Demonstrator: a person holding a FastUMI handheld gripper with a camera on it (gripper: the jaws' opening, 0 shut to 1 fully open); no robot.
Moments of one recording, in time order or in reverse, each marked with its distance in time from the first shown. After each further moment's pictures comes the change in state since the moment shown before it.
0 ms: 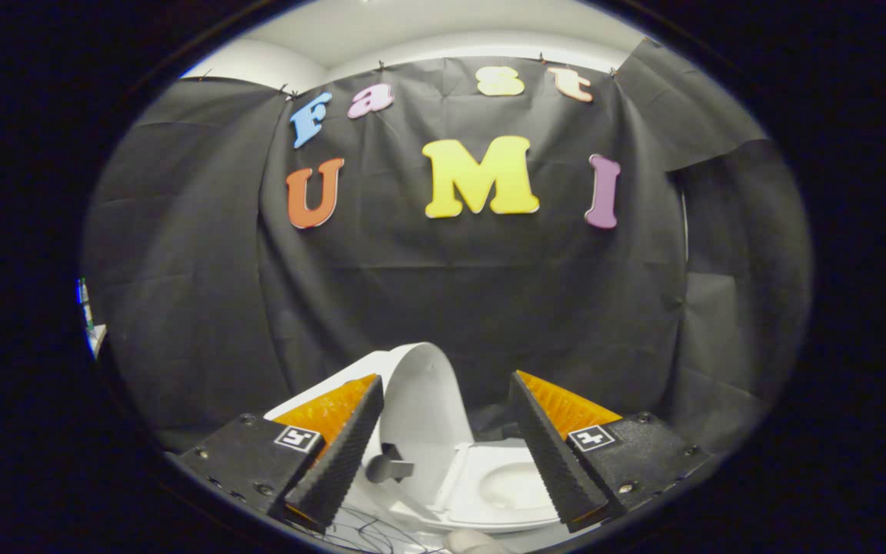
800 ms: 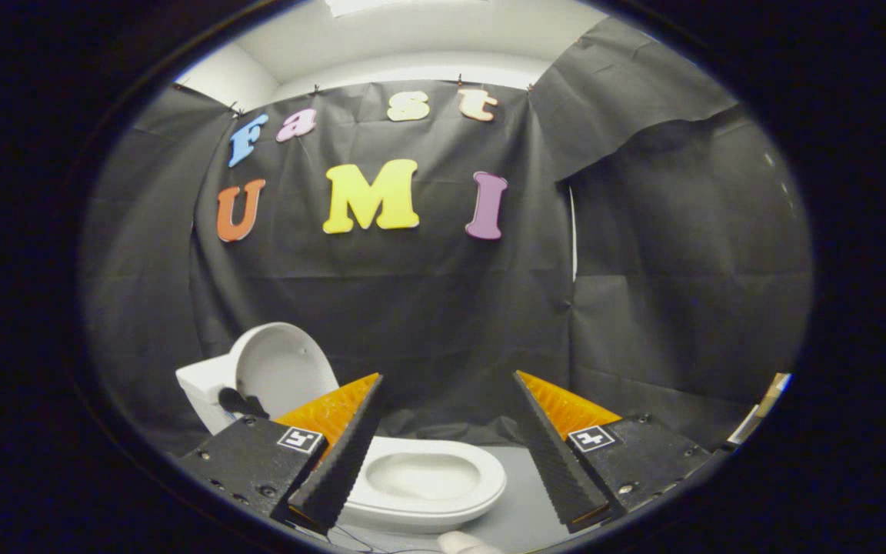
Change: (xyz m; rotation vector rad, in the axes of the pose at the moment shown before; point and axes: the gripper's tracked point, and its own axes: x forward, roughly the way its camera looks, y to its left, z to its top) arm -0.108 -0.198 -0.072 0.029 -0.070 -0.237
